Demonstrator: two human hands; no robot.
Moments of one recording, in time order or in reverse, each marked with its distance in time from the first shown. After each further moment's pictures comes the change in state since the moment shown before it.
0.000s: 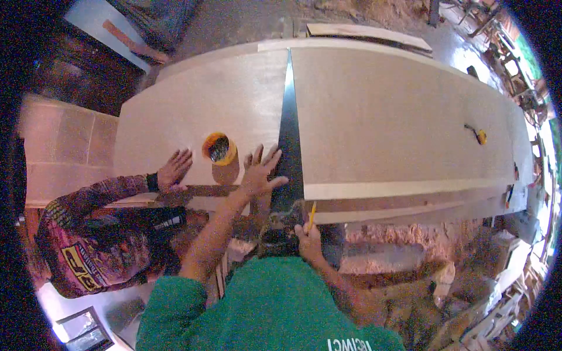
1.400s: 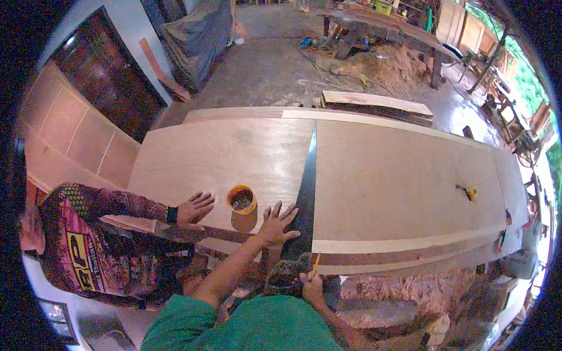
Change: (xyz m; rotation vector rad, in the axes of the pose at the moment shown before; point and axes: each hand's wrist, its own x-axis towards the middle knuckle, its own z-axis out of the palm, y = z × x) left_hand 0.000 0.011 -0.008 0.020 -0.128 -0.039; right_hand -0.012 -0.046 0.004 -0.100 0.010 -0.119
